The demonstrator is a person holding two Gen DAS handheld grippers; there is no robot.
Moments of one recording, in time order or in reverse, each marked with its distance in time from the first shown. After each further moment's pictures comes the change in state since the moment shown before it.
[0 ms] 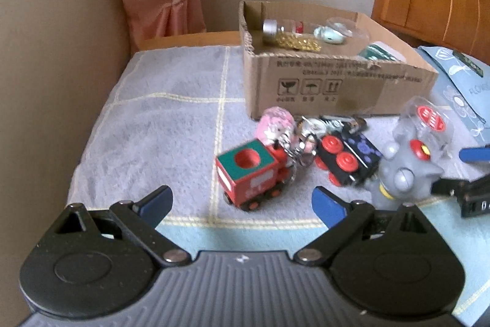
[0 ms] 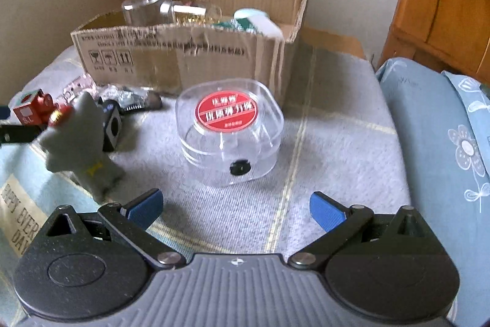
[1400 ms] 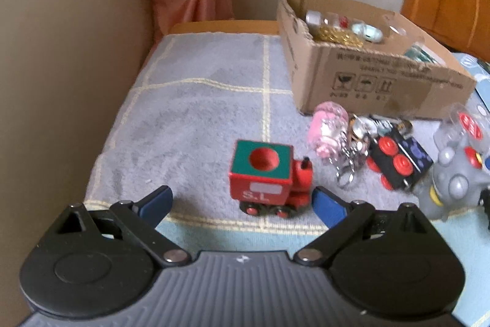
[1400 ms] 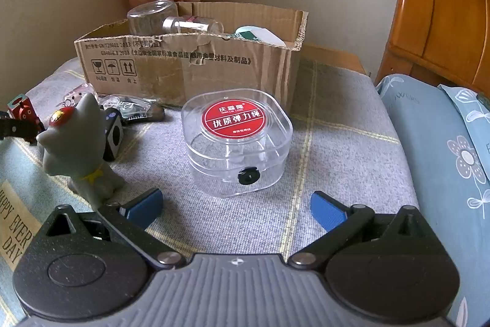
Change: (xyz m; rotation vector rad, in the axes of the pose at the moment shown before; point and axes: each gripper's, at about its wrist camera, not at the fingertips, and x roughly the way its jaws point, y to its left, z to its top) left arm 0.021 0.033 -0.004 -0.051 0.034 0.037; right arm -0.003 0.005 -0.007 -0.002 -0.113 -0.007
